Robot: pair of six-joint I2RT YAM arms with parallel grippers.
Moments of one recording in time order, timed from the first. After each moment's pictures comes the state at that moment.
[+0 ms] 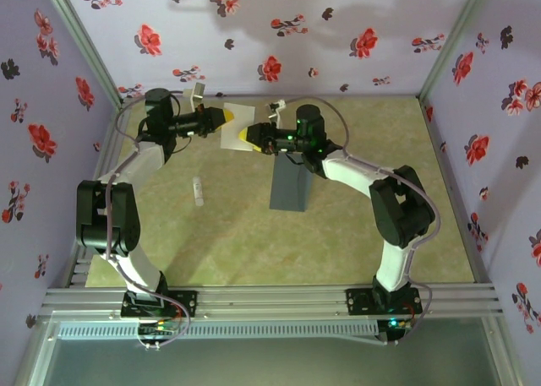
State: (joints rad) left arm -0.15 1.71 1.24 0.23 1.10 -0.84; right arm 0.56 1.85 1.26 0.47 -0.89 1.07
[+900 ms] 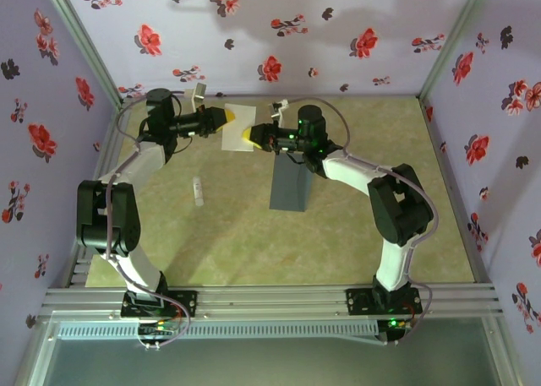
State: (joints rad) left arm -0.16 1.71 1.24 0.23 1.10 -0.83; right arm 0.56 1.86 1.26 0.49 -0.86 1.11
